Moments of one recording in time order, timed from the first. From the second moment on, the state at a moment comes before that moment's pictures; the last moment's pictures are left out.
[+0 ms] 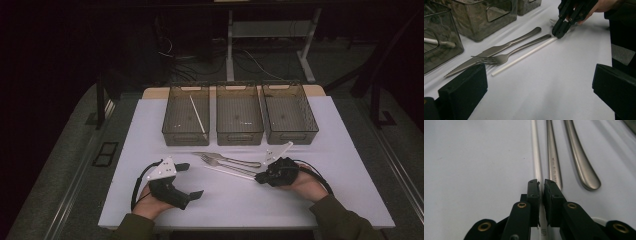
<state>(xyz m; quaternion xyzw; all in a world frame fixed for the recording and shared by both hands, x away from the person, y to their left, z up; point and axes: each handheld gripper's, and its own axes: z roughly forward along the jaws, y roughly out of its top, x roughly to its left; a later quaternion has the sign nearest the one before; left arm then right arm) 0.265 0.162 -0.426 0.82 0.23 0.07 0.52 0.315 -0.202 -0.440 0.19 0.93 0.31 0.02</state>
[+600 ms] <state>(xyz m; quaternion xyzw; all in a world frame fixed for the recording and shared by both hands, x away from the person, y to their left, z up) 0.265 0.162 -0.426 0.82 0.23 0.08 0.52 0.311 -0.202 -0.441 0.15 0.93 0.32 0.04</state>
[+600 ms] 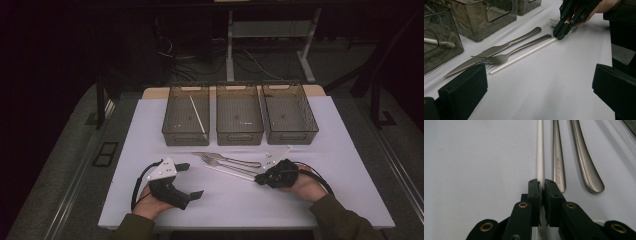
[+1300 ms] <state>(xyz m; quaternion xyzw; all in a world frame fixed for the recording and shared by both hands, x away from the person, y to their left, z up) 0.264 0.162 -0.425 0.82 0.23 0.08 0.52 0.300 -0.211 -0.421 0.17 0.92 0.35 0.04</state>
